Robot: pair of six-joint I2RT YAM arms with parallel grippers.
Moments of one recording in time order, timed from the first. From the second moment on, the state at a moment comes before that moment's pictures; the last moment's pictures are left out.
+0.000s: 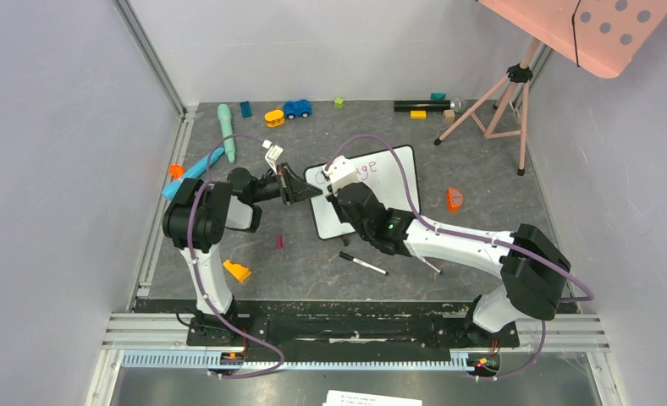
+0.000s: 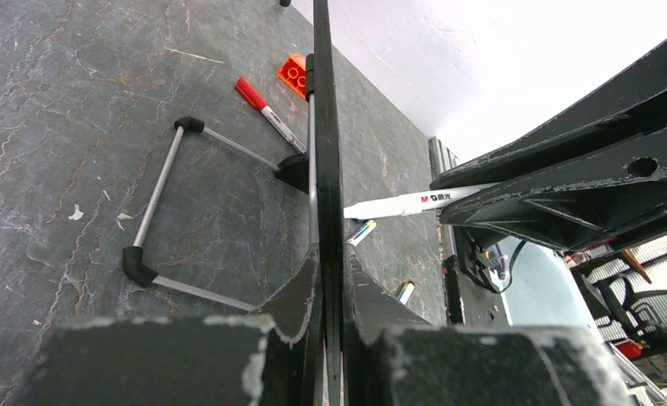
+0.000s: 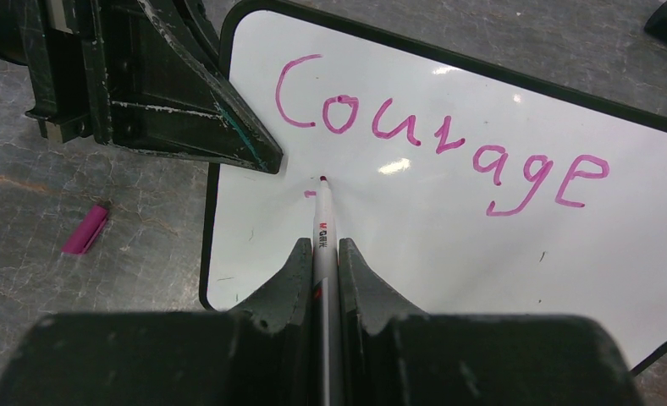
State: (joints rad) left arm -0.16 1.98 0.70 1.47 1.17 -0.85; right arm 1.00 1.53 1.01 0.07 0.50 0.09
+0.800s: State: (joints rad) left arm -0.16 1.98 0.70 1.47 1.17 -0.85; right arm 1.00 1.52 0.96 0.11 0.48 0.12
